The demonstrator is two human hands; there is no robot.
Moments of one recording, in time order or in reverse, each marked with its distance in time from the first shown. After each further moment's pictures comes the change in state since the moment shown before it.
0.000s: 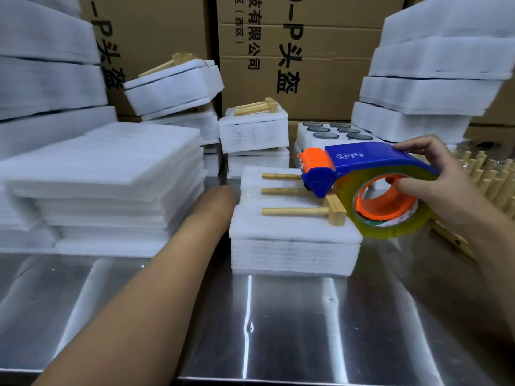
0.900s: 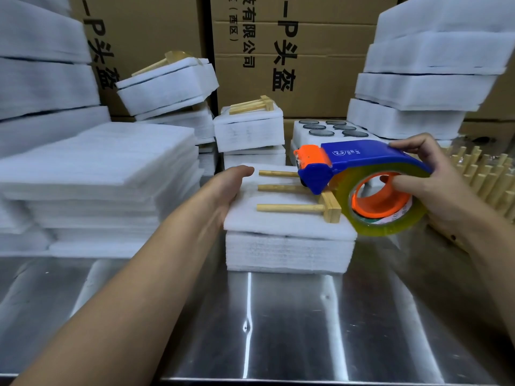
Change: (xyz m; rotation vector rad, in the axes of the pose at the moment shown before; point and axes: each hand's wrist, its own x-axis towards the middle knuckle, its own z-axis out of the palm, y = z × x) left_hand -0.035 0.027 -0.026 -1.304 -0.294 -0.158; right_hand -0.001 0.001 0.002 0.030 0.023 0.044
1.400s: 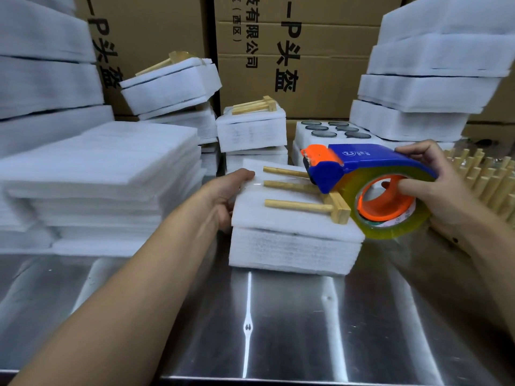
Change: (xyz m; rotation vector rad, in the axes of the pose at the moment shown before) left_hand 0.007 -0.002 -0.005 -0.054 -0.028 -0.129; right_hand 0.002 0.009 -0.005 0.078 -0.009 0.019
